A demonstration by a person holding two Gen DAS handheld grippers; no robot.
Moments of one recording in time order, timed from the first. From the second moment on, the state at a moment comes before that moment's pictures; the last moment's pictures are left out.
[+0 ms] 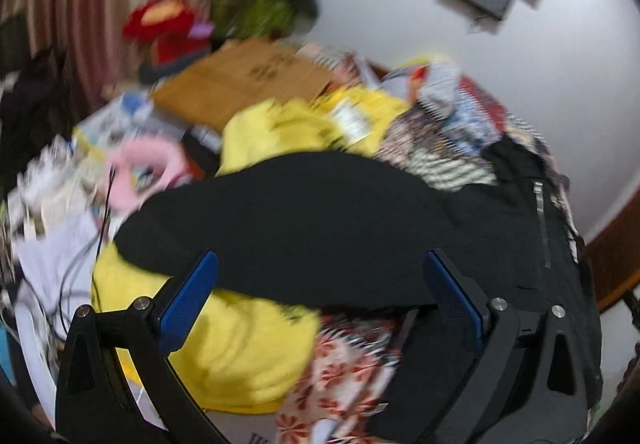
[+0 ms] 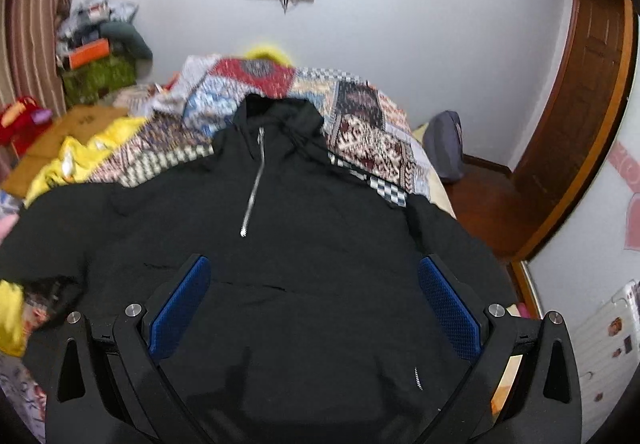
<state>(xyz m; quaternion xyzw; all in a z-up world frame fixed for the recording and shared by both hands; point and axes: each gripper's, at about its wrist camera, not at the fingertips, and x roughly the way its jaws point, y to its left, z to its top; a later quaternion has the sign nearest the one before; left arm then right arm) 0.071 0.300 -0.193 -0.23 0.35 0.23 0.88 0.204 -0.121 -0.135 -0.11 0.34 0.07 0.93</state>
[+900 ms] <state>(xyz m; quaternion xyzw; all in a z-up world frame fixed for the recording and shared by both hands) 0.081 0.426 -0.308 -0.41 0.39 0.26 0.78 0.250 -0.095 -0.184 -0.09 0.45 0.11 0.88</state>
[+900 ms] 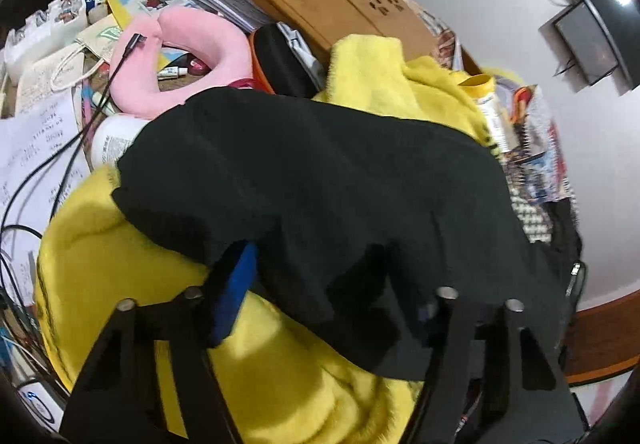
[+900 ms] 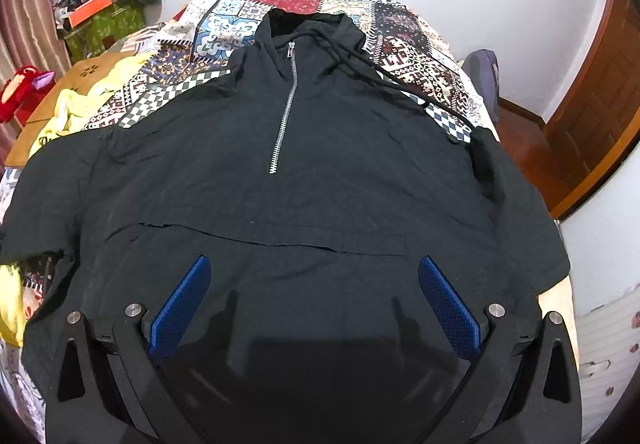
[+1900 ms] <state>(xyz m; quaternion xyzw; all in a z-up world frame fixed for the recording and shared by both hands) 0.206 0.248 -0.023 -0.14 0.24 0.16 0.95 0.253 -0.163 -0.138 -0.01 0.39 0.13 0.91</state>
